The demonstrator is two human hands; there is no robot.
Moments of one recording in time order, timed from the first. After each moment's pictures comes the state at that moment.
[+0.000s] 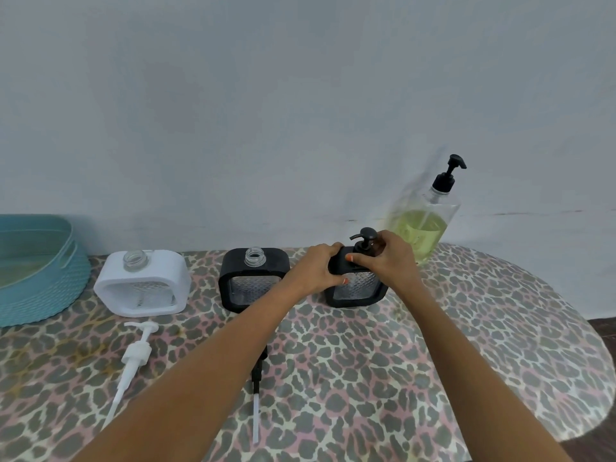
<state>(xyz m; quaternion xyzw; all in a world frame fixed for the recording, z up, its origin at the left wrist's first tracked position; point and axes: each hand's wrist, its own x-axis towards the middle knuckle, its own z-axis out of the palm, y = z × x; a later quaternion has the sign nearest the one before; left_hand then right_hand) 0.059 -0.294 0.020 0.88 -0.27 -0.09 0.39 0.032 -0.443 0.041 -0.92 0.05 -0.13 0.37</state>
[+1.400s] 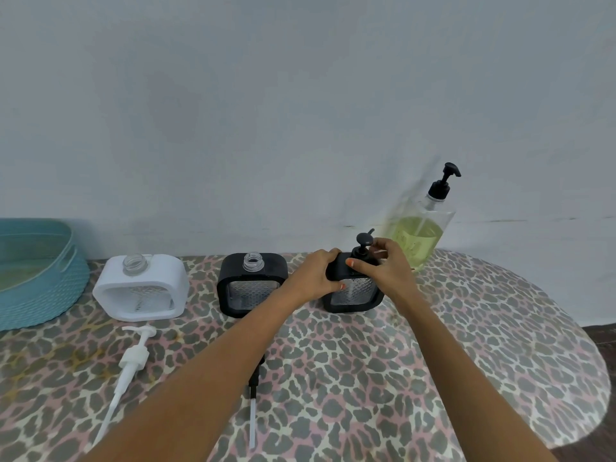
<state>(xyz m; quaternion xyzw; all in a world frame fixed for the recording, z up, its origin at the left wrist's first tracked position) 0.056 -0.294 0.020 0.87 -0.27 -0.09 0.41 0.024 -0.443 0.031 -0.83 0.10 -0.12 0.54</state>
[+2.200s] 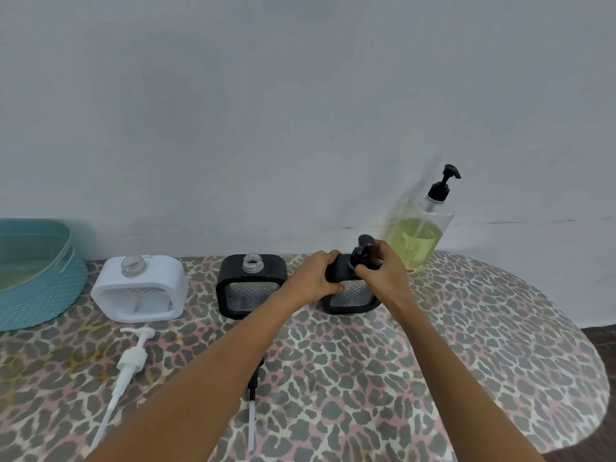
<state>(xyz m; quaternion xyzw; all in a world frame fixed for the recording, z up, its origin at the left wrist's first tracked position) 0.054 -0.294 0.021 0.87 -0.26 -0.09 0.42 0.016 -0.434 0.032 -0.84 0.07 -0.14 0.52</state>
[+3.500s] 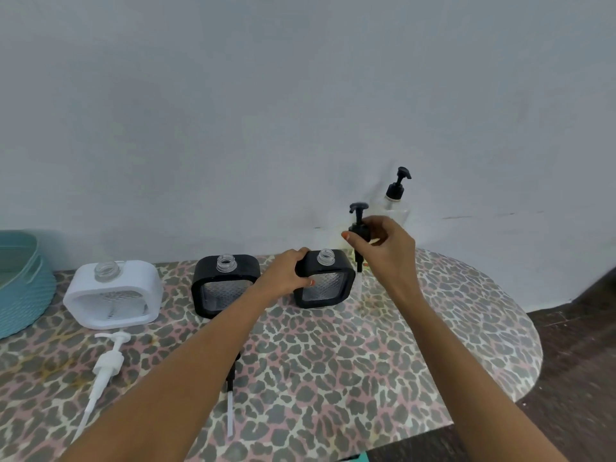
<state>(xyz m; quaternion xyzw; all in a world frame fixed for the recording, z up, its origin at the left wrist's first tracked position) 0.047 -0.295 0.029 0.88 -0.23 -0.11 0.40 -0.030 -0.446 0.102 -0.83 0.07 -0.28 0.48</state>
